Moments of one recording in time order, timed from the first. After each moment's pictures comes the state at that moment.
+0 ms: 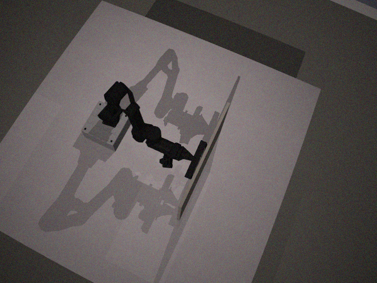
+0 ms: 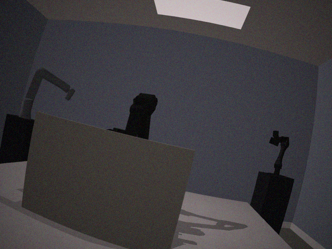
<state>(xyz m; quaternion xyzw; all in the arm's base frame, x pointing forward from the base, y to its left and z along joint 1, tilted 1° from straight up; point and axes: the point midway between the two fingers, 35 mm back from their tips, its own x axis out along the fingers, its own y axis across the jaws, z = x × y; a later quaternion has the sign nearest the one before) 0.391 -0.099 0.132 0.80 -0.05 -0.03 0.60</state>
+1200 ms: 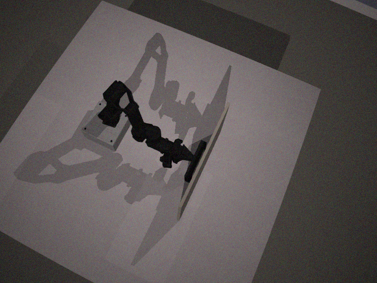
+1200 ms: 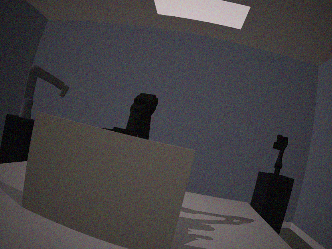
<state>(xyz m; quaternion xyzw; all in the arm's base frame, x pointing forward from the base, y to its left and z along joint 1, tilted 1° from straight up) 0.391 -0.099 0.135 0.74 -0.05 -0.03 0.67</state>
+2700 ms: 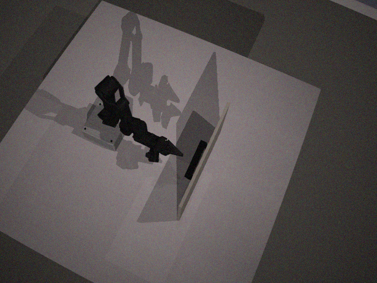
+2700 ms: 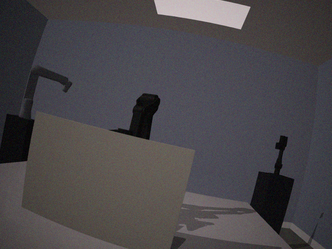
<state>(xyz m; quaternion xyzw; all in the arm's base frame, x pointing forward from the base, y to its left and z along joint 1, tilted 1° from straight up) 0.332 -0.094 0.131 0.79 -0.06 -0.03 0.61</state>
